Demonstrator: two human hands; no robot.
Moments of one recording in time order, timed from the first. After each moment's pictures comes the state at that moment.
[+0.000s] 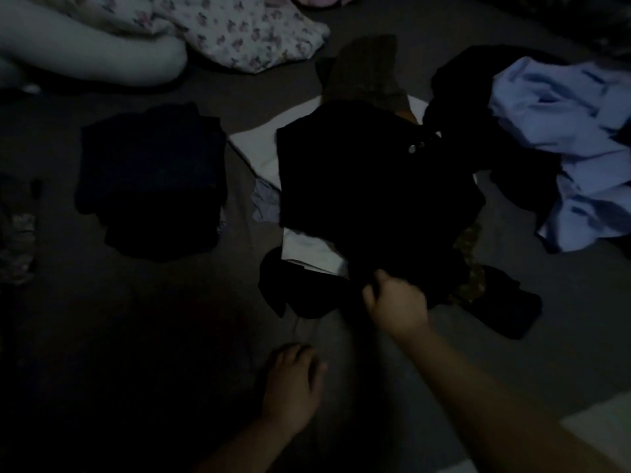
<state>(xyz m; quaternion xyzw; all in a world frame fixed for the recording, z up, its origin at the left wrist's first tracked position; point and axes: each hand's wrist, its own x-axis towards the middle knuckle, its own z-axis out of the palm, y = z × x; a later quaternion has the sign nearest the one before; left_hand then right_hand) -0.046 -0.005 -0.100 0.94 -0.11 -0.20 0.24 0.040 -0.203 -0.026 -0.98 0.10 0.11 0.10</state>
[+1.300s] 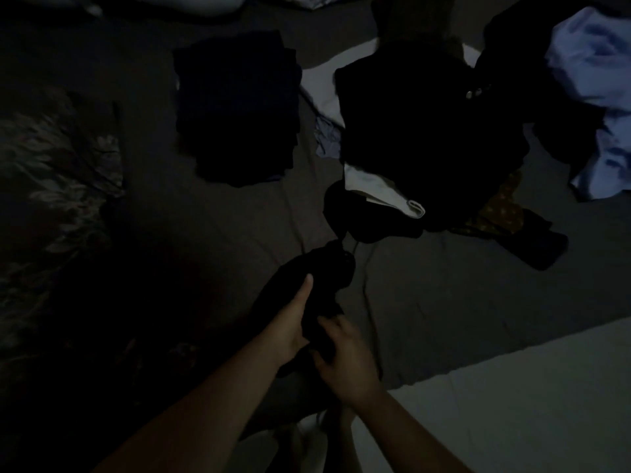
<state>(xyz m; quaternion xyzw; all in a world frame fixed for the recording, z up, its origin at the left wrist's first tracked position) -0.071 0.121 -0.021 0.48 0.34 -0.48 0.65 -0.148 0.009 -0.018 -0.91 0.03 0.19 0.38</state>
